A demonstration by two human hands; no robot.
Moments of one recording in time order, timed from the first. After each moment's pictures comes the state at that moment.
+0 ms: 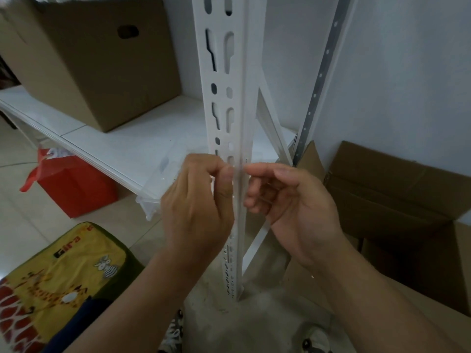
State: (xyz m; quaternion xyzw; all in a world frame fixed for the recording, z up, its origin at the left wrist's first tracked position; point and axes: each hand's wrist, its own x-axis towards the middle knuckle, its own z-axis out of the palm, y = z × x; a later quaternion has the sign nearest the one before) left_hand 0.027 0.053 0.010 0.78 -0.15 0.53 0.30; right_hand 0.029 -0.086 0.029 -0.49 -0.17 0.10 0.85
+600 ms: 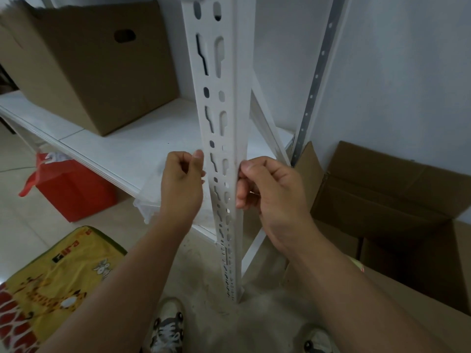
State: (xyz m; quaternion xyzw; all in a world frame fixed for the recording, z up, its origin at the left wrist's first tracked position) left_hand 0.073 0.073 0.003 0.76 0.13 0.23 0.60; right_hand 0.044 -0.066 0.026 -0.60 -0.11 0.00 0.79
